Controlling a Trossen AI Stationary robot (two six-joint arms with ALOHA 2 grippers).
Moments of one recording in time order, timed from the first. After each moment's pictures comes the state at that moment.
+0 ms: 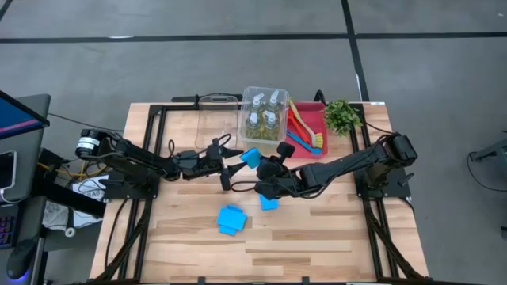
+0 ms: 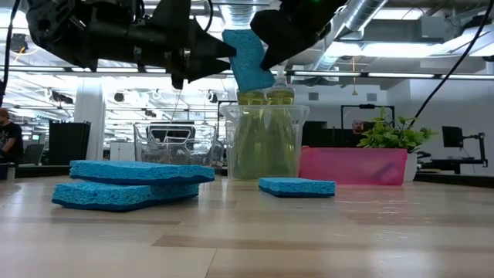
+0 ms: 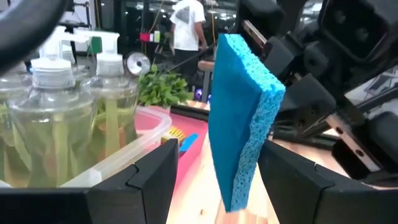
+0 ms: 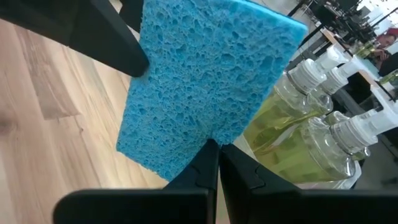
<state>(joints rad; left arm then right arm) -0.08 1.46 0.45 1.03 -0.33 -0.07 0.25 1.57 1.23 -0.41 0.97 0.17</state>
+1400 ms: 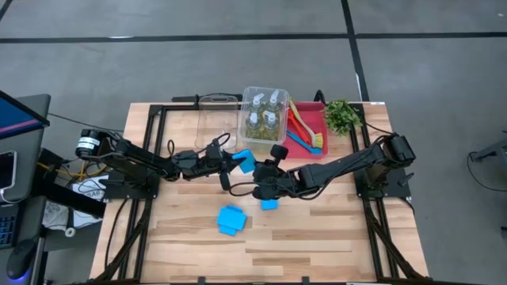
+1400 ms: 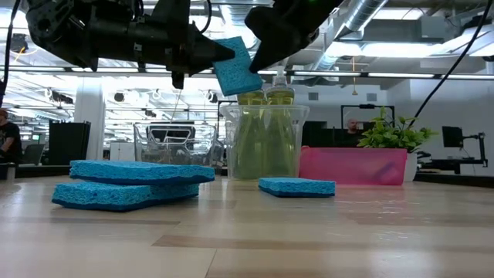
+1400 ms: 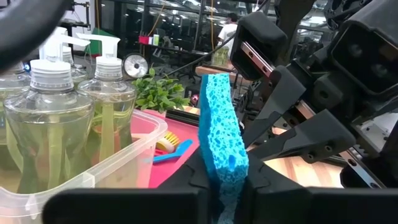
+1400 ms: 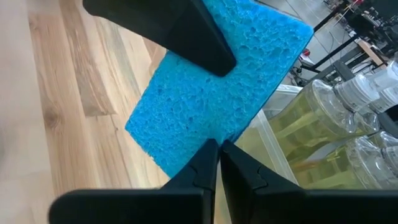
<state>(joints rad) -0.08 1.46 0.45 1.06 -0.33 -0.11 0.25 1.59 1.23 -0.33 0.85 0.10</state>
